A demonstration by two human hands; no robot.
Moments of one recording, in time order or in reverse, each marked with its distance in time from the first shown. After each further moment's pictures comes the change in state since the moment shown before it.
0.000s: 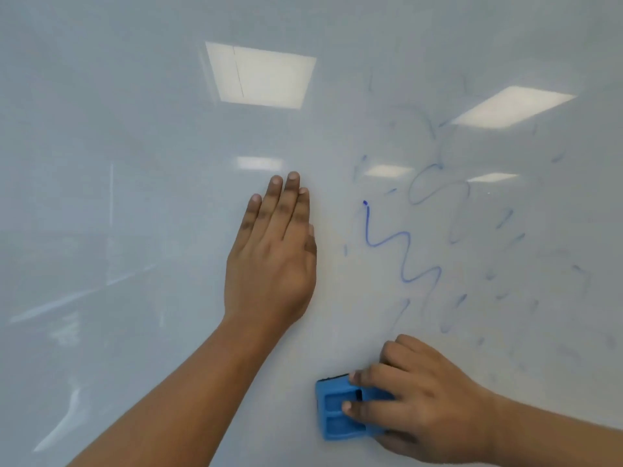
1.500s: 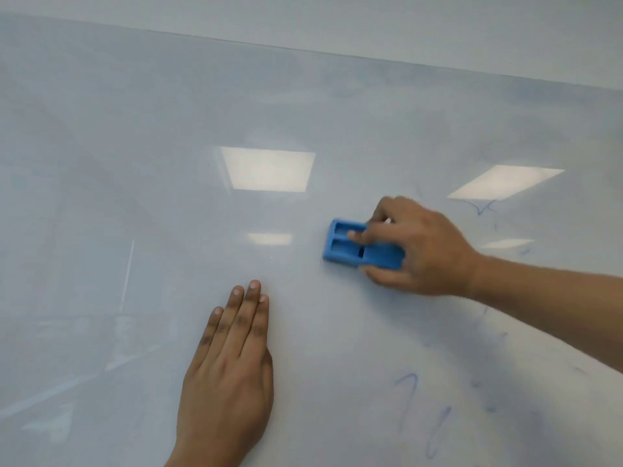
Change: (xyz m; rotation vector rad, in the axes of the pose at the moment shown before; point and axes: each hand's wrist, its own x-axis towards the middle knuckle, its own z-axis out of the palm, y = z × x) left_hand 0.000 0.003 0.006 0.117 0.042 0.001; right_hand 0.086 0.197 -0.138 -0.242 0.289 0.203
